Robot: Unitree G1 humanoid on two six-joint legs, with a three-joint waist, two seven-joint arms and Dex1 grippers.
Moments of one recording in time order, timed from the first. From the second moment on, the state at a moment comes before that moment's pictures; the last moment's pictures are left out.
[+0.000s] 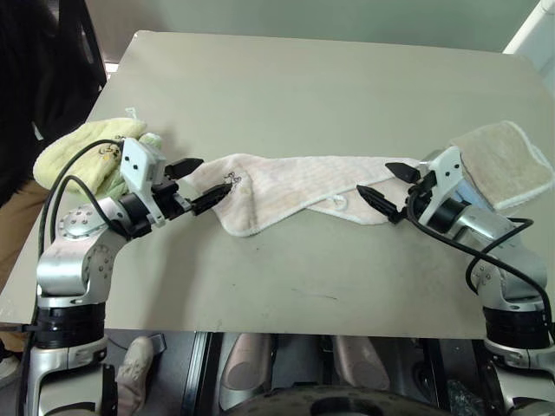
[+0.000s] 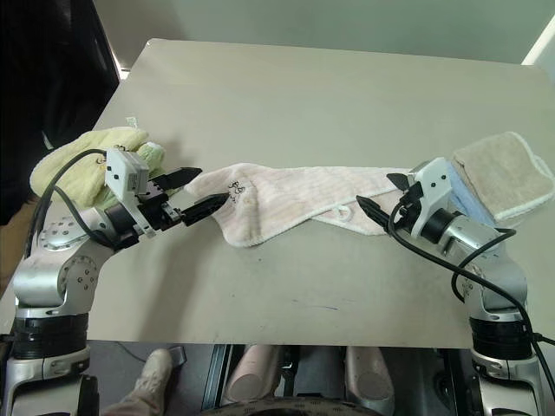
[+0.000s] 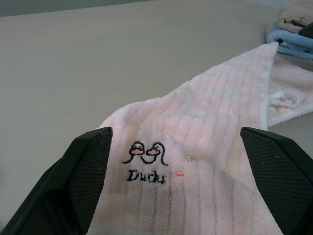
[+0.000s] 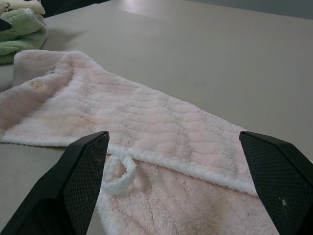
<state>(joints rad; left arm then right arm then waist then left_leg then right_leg) -0.27 0.68 0.22 -0.12 -0.52 0.50 -0.82 -0.25 -0.52 -0.10 -0.28 0.43 0.57 0.63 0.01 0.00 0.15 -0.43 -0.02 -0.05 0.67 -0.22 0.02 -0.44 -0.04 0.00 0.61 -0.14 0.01</state>
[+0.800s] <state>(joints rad) -0.37 0.65 0.14 -0.07 -0.48 0.46 -0.85 -0.27 -0.50 -0.10 -0.26 0.42 0.52 0.61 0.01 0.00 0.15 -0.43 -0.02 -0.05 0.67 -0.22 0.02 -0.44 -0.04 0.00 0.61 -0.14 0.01</state>
